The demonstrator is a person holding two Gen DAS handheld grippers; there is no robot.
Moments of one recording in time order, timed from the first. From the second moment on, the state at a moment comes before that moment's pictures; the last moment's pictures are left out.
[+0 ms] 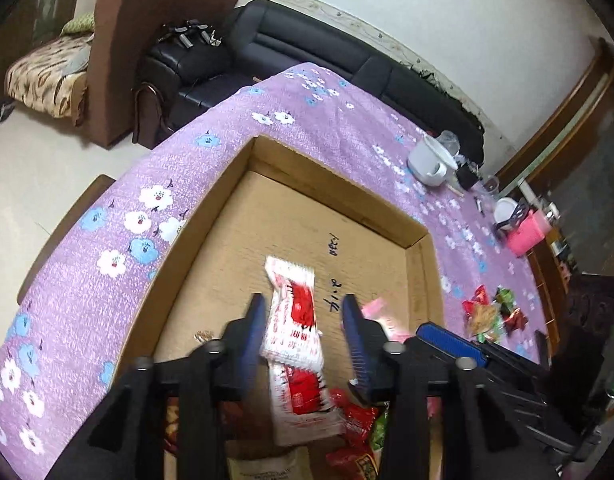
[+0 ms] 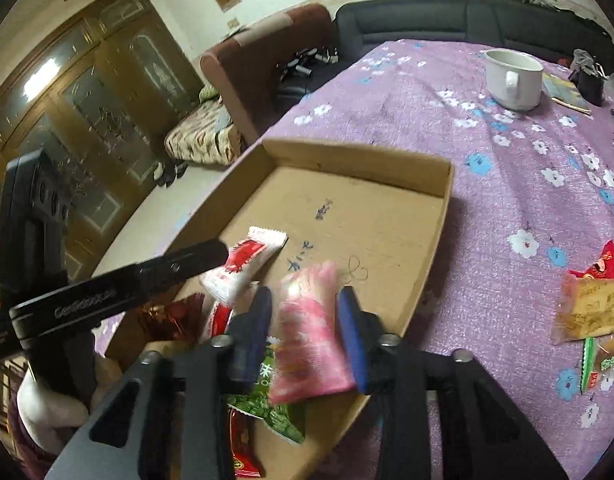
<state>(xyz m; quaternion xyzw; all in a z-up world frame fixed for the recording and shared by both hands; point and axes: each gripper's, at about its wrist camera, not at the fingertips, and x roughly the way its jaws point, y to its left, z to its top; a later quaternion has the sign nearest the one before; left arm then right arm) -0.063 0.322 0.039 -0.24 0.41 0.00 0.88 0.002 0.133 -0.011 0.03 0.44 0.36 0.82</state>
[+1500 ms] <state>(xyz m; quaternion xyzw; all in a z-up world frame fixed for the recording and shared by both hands) -0.040 0.129 0.054 -0.14 0.45 -0.14 0.87 0.053 -0.091 -0.052 0.12 0.44 0.24 0.86</state>
